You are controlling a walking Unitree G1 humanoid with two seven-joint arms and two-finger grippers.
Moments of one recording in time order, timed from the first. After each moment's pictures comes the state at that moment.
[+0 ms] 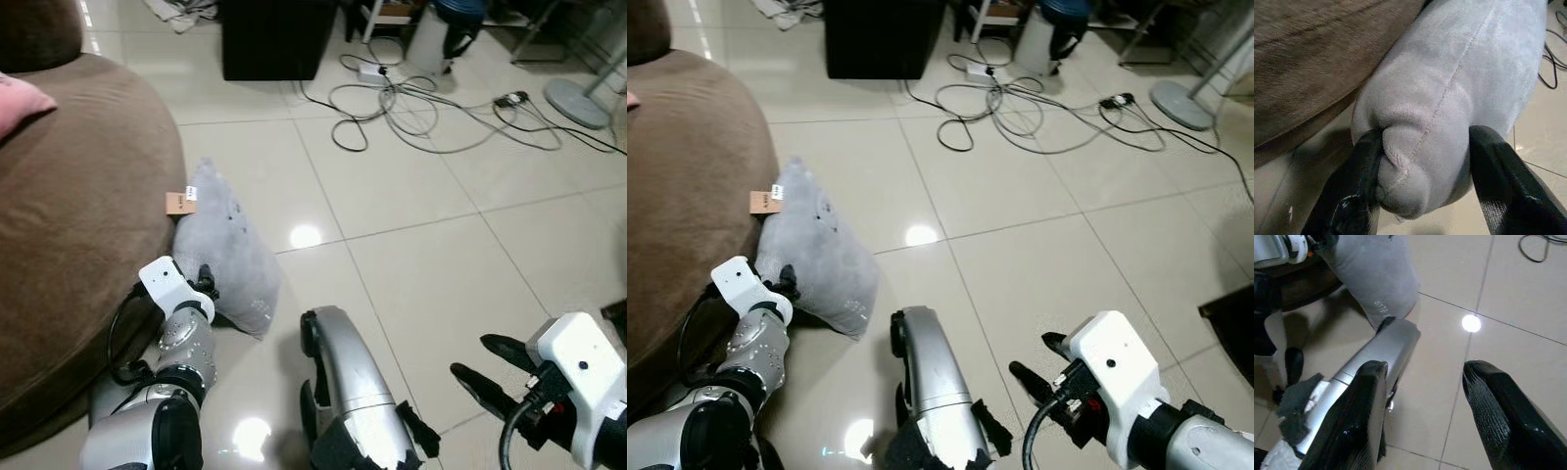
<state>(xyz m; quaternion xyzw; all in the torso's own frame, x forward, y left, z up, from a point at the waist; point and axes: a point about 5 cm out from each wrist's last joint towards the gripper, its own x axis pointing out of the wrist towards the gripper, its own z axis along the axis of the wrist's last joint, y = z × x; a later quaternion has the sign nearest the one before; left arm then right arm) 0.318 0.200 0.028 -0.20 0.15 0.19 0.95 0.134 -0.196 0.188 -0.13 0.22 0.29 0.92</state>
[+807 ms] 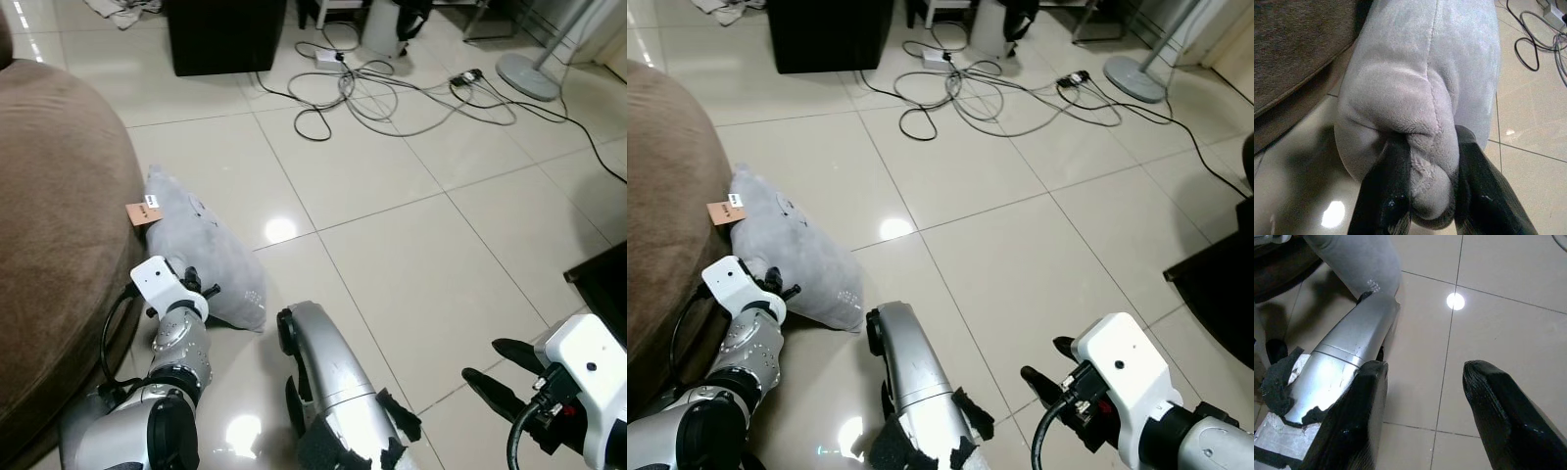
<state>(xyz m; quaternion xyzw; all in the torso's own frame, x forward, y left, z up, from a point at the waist) 0.318 0.208 0.030 -0.20 0.14 0.20 0.95 0.131 -0.201 0.188 -0.14 0.24 0.28 0.92</state>
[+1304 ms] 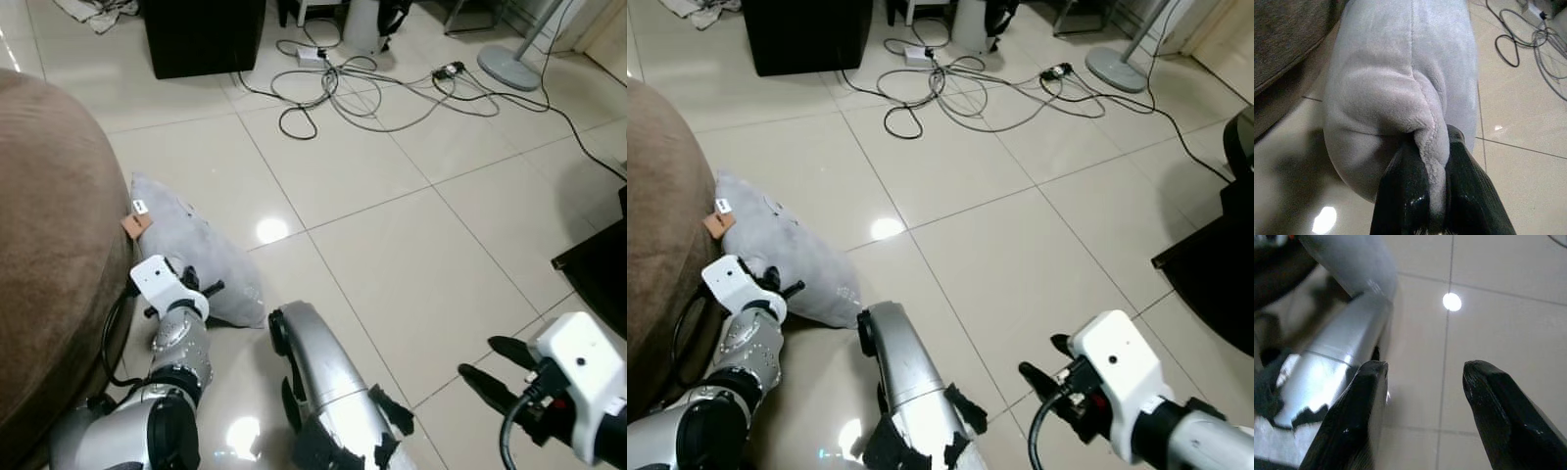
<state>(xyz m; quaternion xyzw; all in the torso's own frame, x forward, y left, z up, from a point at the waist) 0.319 0.207 0.032 -0.22 0.13 0.19 0.95 0.142 -0.200 0.174 -0.12 0.23 0.28 0.92</state>
